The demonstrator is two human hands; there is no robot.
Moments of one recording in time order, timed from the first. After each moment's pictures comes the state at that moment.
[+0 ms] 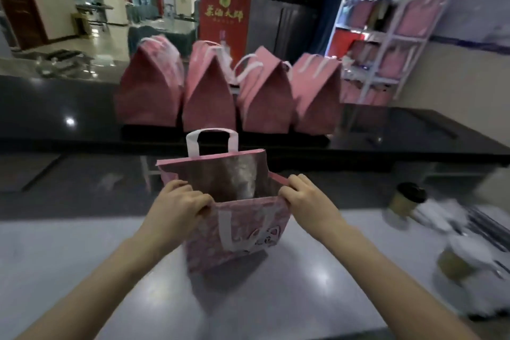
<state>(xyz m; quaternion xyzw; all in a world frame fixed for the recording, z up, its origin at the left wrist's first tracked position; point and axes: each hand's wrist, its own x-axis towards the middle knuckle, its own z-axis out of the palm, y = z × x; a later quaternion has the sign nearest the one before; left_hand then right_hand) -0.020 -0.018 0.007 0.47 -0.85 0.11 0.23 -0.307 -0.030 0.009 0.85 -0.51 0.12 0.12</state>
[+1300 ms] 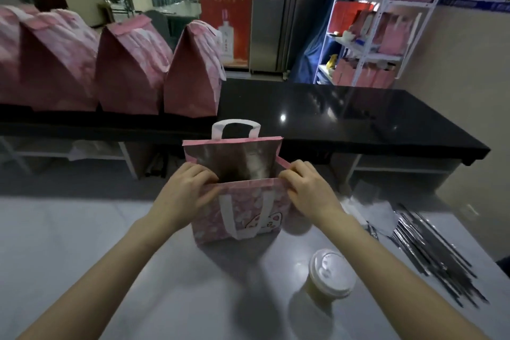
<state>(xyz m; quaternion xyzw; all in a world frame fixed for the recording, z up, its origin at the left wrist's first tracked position) -0.471 -0.070 -0.018 0.53 -0.80 0.03 0.29 -0.748 -0.089 -0.009 0.83 -0.51 0.22 0.03</state>
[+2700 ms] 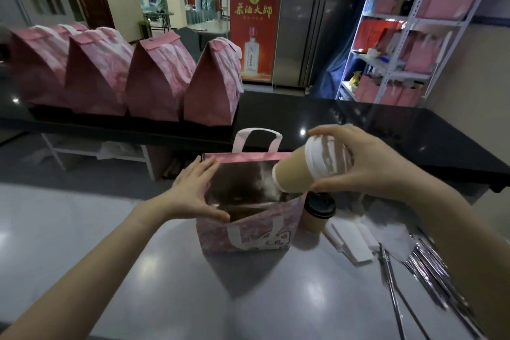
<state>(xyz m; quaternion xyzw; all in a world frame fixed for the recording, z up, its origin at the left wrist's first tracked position) -0.462 -0.076 -0.001 0.62 -0.76 -0.16 0.10 -0.797 -0.063 0.132 0.85 -0.46 0.20 -0.16</state>
